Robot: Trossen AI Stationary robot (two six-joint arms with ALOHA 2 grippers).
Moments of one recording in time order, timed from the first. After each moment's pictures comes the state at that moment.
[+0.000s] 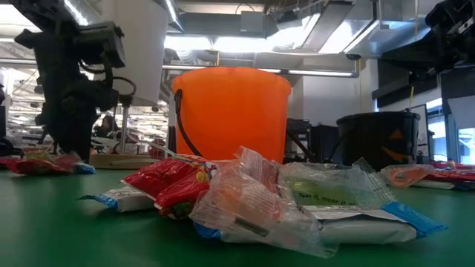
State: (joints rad) left arm 0.19 1.03 0.46 -0.74 -0.14 -0.74; right arm 0.12 0.00 0.18 -0.21 0.27 0.08
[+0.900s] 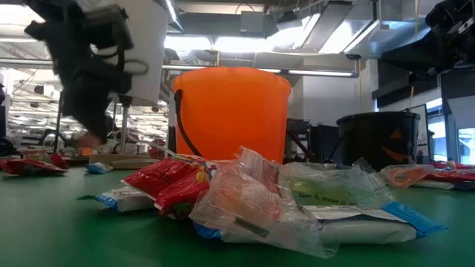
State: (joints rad) left arm 0.19 1.00 0.55 -0.68 -0.11 -0.59; right arm 0.12 0.00 0.18 -0.21 0.27 0.08
